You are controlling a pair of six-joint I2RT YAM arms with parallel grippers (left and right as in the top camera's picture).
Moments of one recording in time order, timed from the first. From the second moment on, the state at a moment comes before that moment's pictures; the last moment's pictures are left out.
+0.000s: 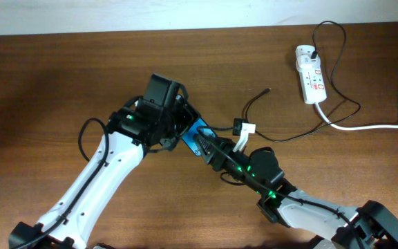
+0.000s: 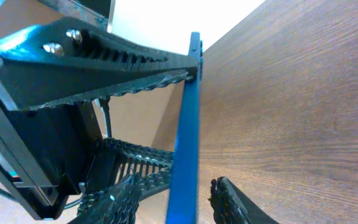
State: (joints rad) left arm -0.46 1.52 1.28 -0.78 0.17 -1.22; right arm 0.66 1.45 0.36 1.01 -0.20 1.03
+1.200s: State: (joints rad) left arm -0.48 1.52 1.28 -0.78 0.16 -1.22; right arm 0.68 1.46 0.36 1.01 -0.16 1.04
